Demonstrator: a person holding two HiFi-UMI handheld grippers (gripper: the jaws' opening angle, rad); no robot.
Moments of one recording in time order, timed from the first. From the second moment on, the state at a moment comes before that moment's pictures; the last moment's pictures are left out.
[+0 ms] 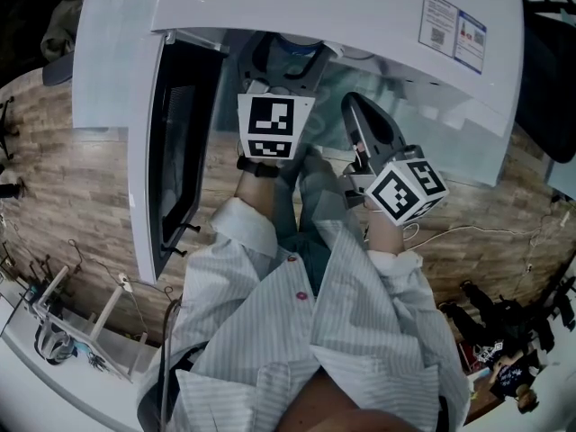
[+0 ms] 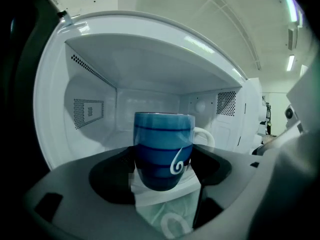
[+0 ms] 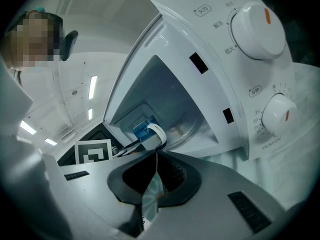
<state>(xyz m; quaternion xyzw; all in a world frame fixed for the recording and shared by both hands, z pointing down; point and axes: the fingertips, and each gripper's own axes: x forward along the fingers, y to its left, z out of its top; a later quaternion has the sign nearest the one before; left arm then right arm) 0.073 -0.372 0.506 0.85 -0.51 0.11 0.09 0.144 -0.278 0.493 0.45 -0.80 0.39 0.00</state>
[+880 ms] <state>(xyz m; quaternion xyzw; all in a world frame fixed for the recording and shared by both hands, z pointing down) 0.070 -0.320 0.476 0.84 -0.53 0.08 0.10 0.148 -0.245 0.469 0.43 -0.82 0.37 0.00</state>
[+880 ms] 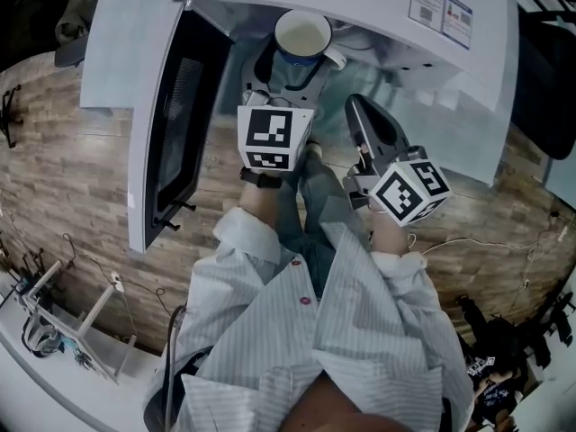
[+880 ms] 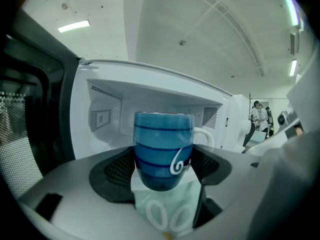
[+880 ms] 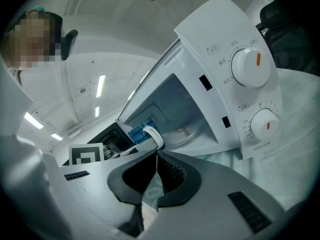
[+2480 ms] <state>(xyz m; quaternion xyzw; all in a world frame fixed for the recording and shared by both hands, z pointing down) 0.064 -0.205 0.330 0.87 -0.48 0.00 0.13 0.152 -0.190 0.327 0.42 -0.86 0.28 -0.05</state>
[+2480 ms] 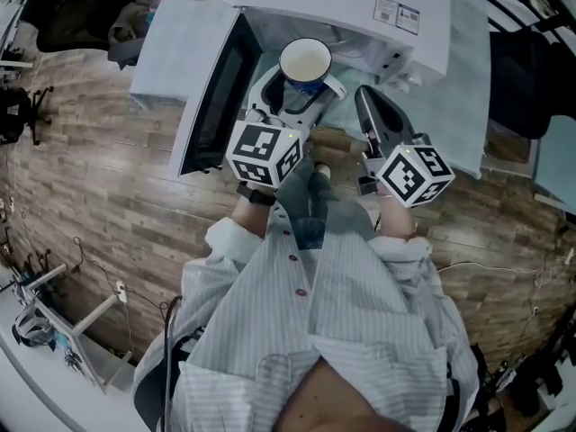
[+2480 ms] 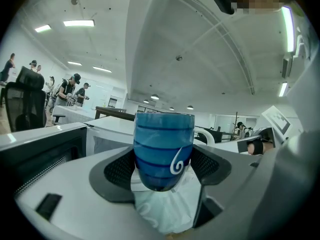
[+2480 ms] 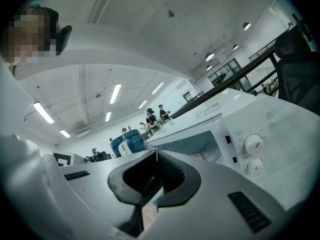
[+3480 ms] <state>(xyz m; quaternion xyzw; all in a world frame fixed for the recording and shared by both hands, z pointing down) 0.056 -0.205 0.279 0.90 -0.43 -0.02 0.10 0.153 -0.211 0.285 0.46 -0.85 0.23 -0.07</state>
